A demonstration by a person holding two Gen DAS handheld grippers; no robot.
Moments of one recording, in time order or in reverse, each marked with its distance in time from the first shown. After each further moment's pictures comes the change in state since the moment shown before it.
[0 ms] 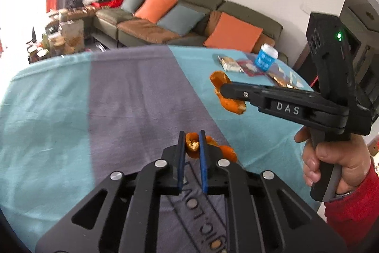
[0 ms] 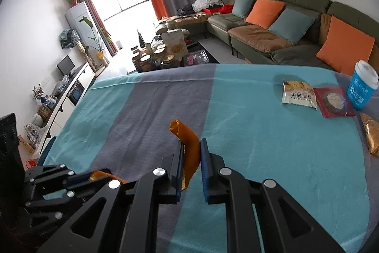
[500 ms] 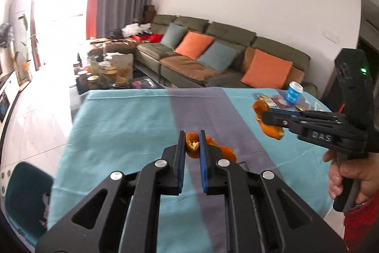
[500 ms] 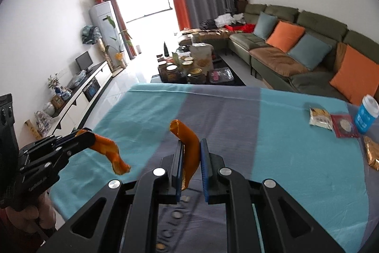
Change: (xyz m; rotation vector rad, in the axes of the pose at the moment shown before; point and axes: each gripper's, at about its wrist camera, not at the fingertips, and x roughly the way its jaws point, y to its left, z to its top) left arm -0.132 0.048 -0.015 -0.037 -0.220 0.233; right arm -0.047 0.091 -0.007 -0.128 -0.085 0.065
